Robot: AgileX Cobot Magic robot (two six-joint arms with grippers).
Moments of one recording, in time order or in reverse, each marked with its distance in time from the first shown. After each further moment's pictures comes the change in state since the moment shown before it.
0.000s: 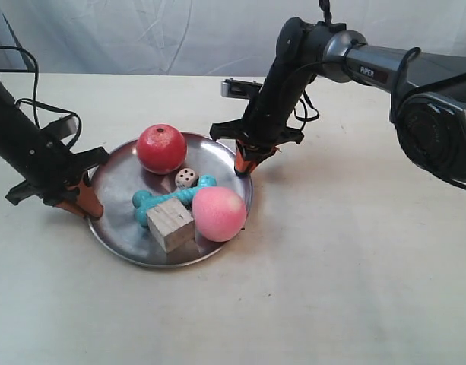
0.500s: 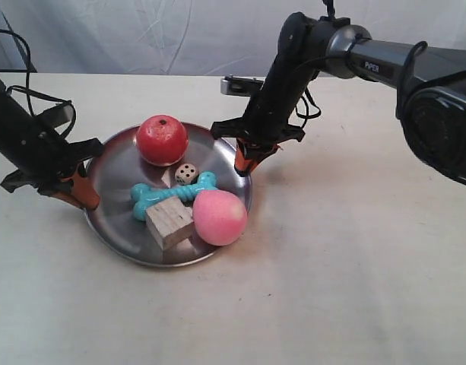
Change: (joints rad) left arm -0.004 -0.068 0.009 0.004 0.026 0.052; right arm 0.000 -0.030 0.028 0.000 -0.001 -0.022
